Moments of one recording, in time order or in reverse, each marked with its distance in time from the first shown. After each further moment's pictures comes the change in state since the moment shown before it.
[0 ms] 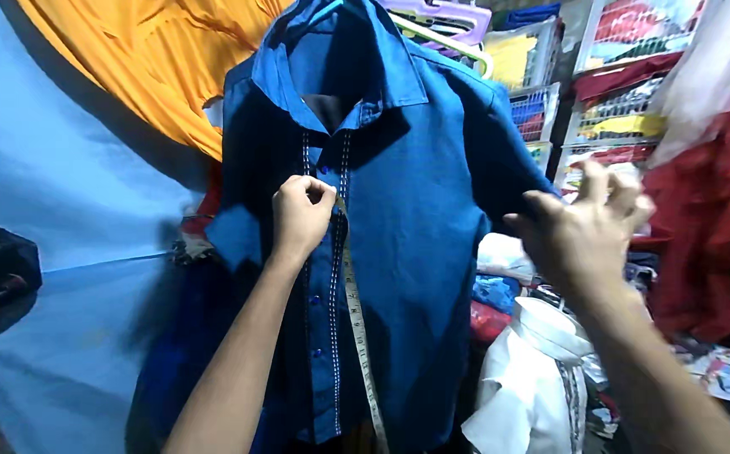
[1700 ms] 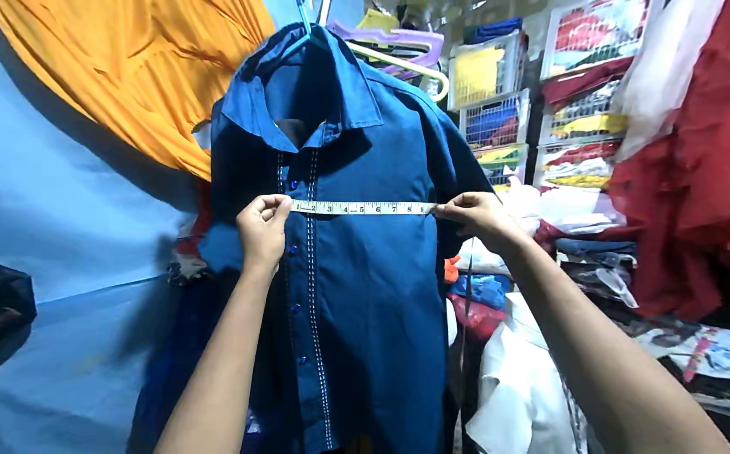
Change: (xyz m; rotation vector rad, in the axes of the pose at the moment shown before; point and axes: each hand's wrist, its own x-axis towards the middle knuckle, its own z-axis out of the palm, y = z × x) left_hand 0.010 -0.044 -0.007 -0.397 0.129 -0.074; right_hand 0.057 0.015 0.076 0.945 -0.423 0.454
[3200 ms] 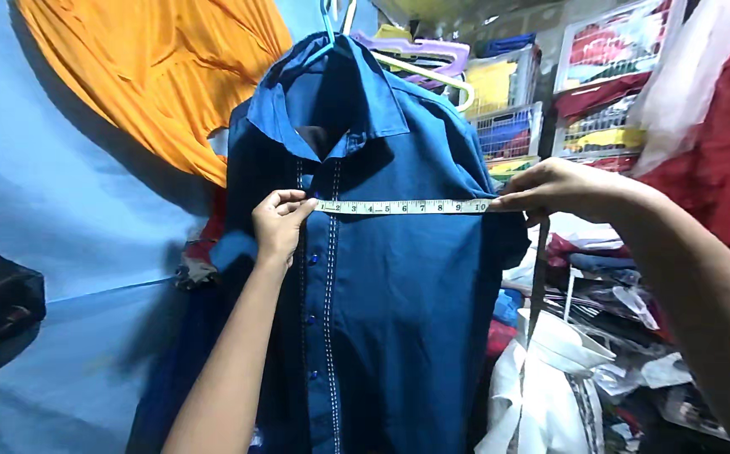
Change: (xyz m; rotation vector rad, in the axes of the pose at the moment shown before) left_hand 0.016 0.011 0.011 -0.114 -0.010 -0.121; right_hand -0.011 -0.078 -0.073 -0.382 -0.274 -0.057
